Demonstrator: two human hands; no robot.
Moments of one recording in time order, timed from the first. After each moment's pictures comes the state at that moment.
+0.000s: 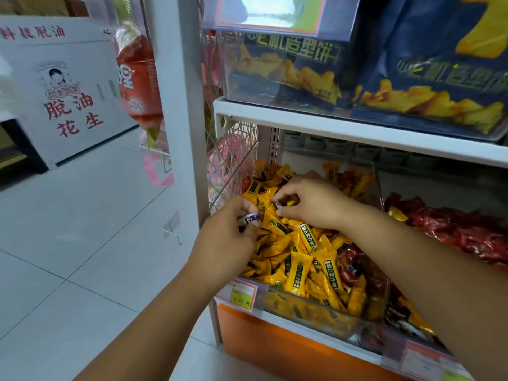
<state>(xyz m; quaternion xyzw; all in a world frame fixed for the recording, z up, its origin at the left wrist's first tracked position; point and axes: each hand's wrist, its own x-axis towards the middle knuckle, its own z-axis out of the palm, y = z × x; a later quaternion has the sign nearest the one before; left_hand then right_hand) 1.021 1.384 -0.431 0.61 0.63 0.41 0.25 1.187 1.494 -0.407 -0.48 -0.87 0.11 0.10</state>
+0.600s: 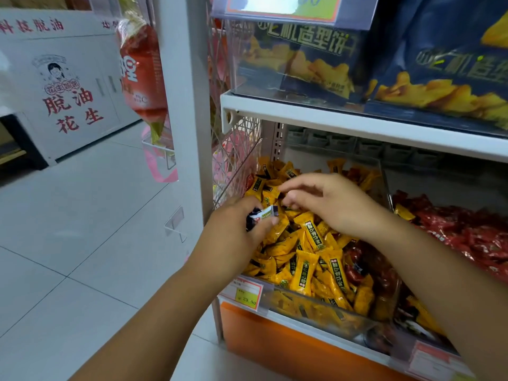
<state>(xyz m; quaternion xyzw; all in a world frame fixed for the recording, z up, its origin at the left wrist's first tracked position) 1.016 1.390 -0.430 0.68 0.62 0.37 0.15 1.197 1.454 -0.388 -0.43 -0.82 0.30 0.23</state>
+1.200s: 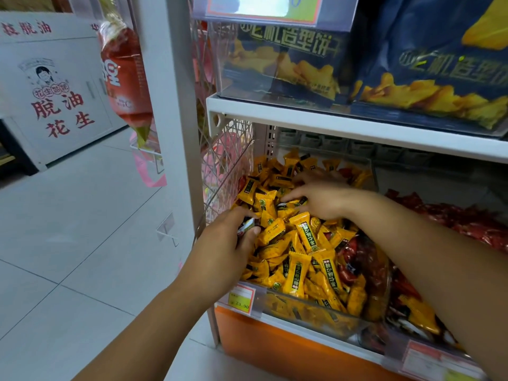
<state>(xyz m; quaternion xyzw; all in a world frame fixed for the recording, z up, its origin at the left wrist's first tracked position) 1.013 1.384 -0.447 0.69 0.60 0.37 0.17 1.200 1.513 -0.402 -0.51 -0.85 0.05 -0.11</state>
